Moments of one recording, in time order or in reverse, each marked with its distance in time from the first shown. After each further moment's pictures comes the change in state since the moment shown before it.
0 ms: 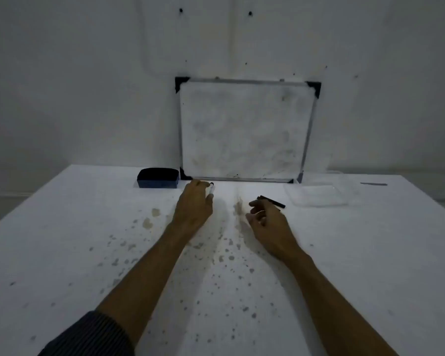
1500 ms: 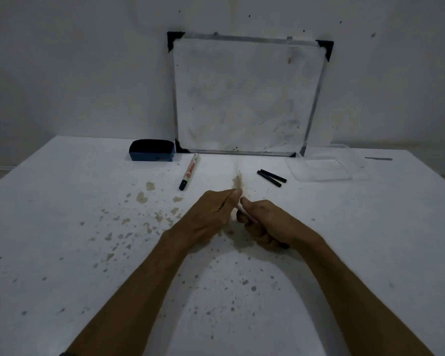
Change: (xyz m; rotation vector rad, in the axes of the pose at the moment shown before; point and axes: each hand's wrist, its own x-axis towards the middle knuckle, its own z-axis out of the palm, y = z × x) left_hand -0.072 0.036 -0.003 -0.448 -0.298 0.211; right_hand -0.038 -0.038 -0.018 0.321 -0.605 0.270
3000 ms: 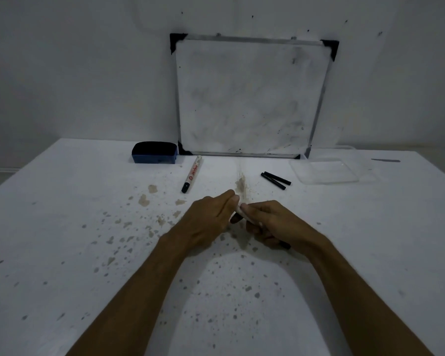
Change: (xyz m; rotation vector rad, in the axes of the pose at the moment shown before) left_hand -0.004 -0.005 -0.008 0.243 -0.080 -0.056; right_hand 0.005 0.001 -0.006 0.004 0.062 -0.026
